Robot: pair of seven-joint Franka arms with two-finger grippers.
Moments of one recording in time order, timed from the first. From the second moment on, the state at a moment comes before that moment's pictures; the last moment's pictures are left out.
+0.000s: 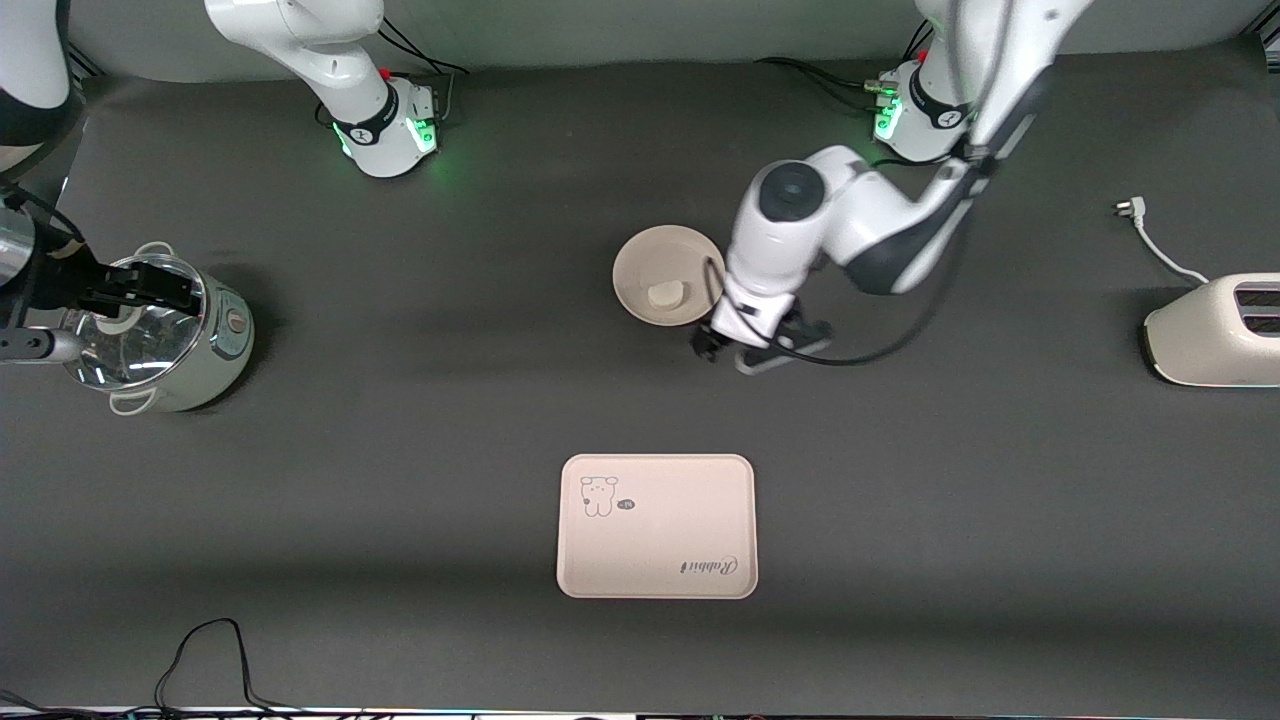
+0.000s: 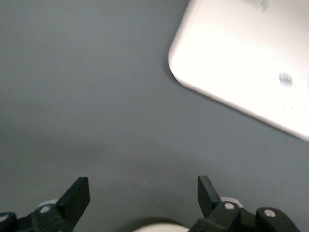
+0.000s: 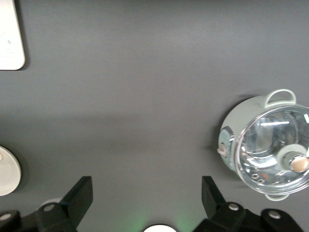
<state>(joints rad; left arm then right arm) 0.18 0.39 -0.83 -1.93 0.38 2.27 -1.25 0.06 0.08 -0.05 -1.55 0.01 1.49 0.04</state>
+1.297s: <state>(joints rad) 0.97 0.39 -1.10 -1.58 0.33 1.61 -0.41 0.78 0.05 -0.04 -1.67 0.24 1.71 0.72</state>
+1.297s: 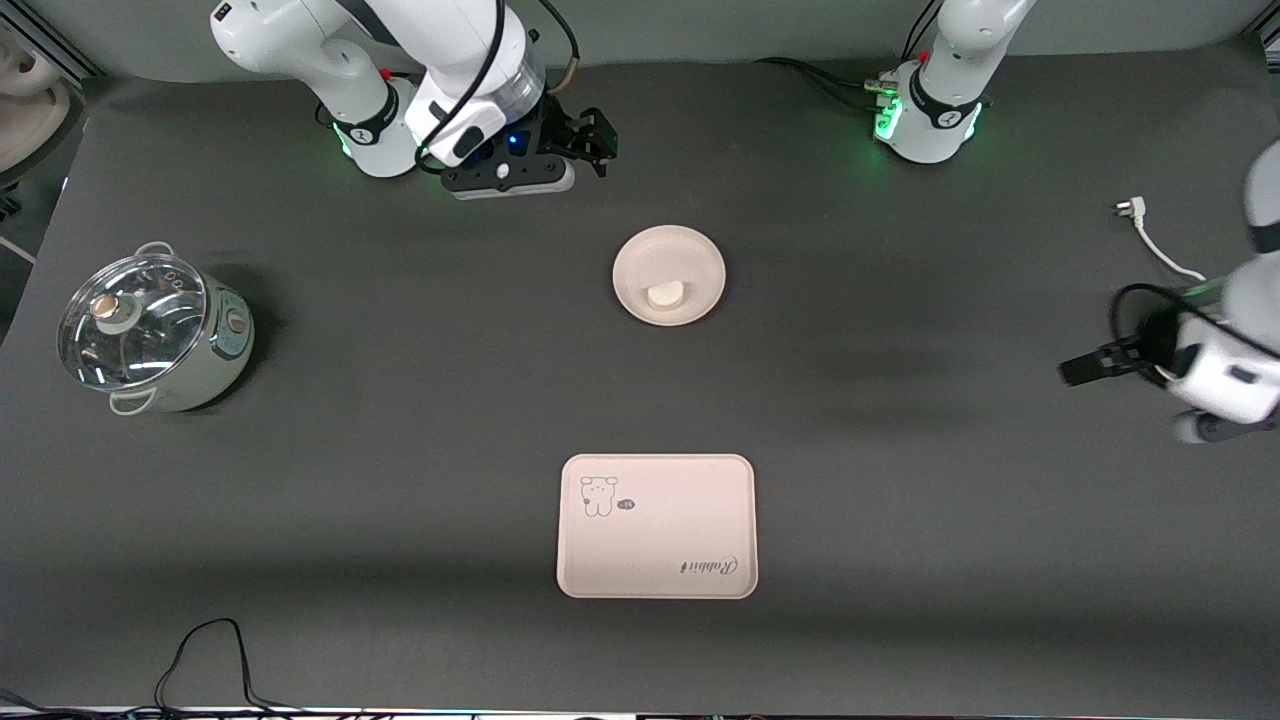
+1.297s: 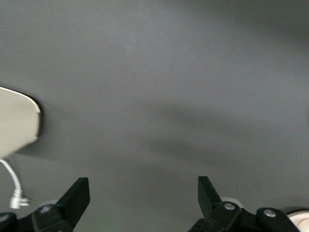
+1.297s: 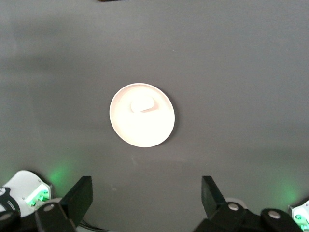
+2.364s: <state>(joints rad) 0.25 0.15 -0.17 -1.51 0.05 1.53 -0.04 0.84 0.05 -0.01 -2.33 0.24 2.57 0.66</state>
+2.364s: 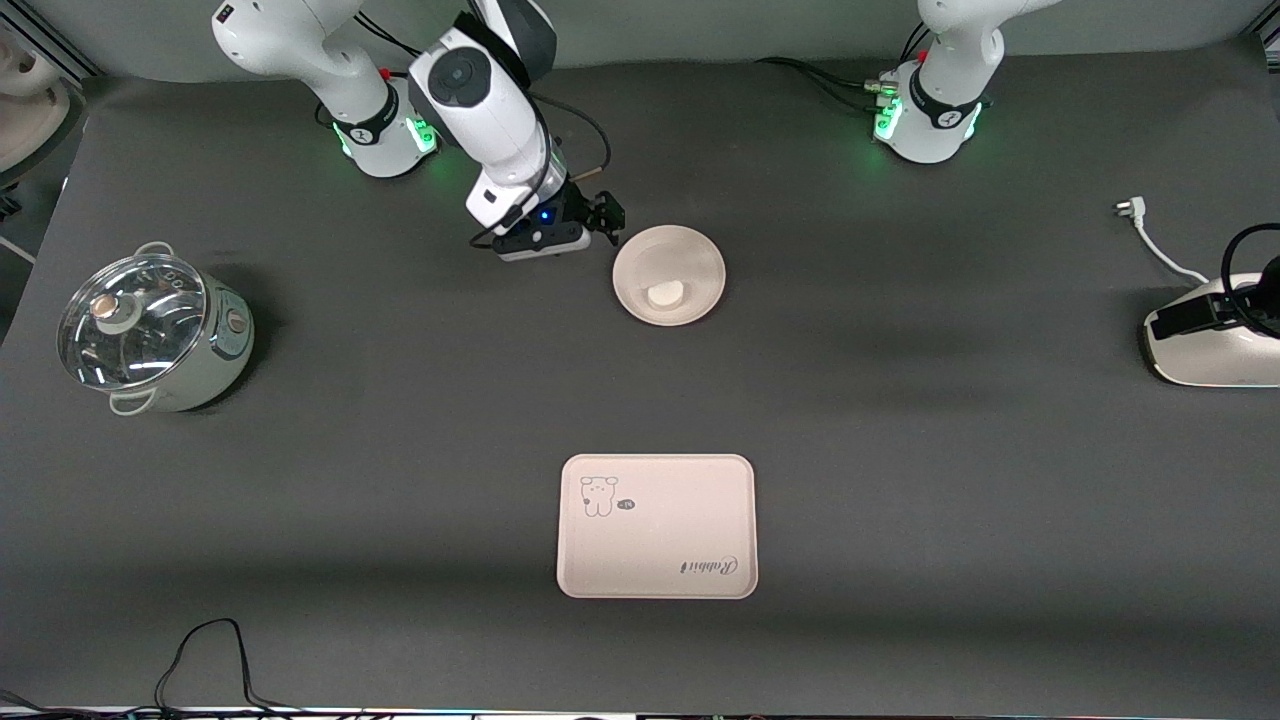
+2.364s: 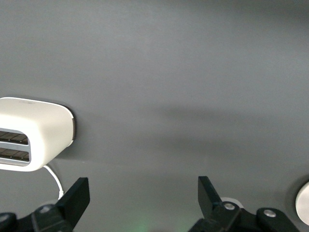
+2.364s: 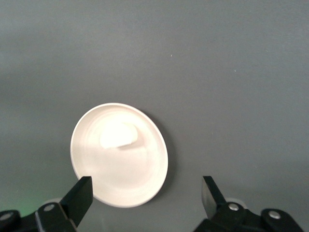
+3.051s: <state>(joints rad) 0.09 -0.06 -0.01 -1.79 0.01 1.65 -0.01 0.91 0.38 0.00 -2.38 0.25 3.01 0.67</state>
